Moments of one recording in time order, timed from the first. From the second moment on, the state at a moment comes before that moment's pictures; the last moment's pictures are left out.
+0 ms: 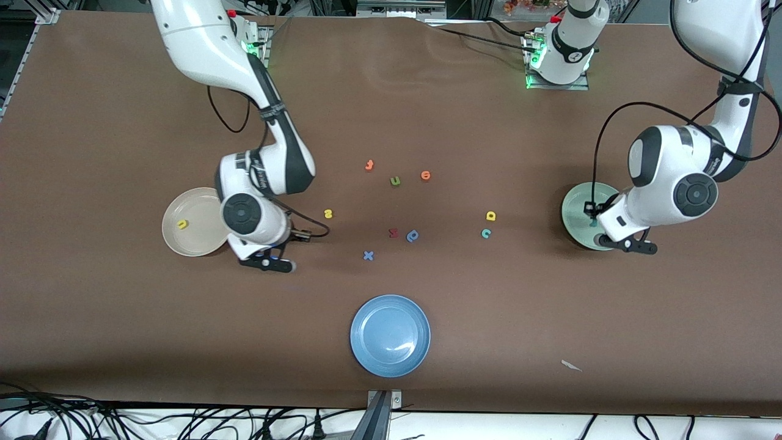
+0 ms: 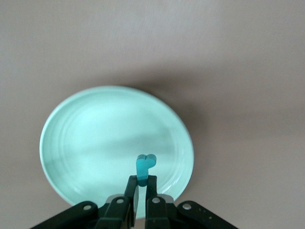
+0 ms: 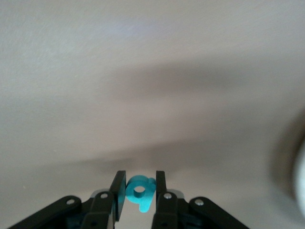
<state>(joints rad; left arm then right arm) -0.09 0.33 0.09 -2.02 0.02 2.09 0.15 0.66 0.69 -0.35 -1.58 0.27 2.05 0.36</state>
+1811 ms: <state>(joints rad) -0.08 0.29 -0.07 -2.15 -0.16 2.29 0.15 0.78 0.62 -0.63 -1.63 0.39 1.86 0.07</state>
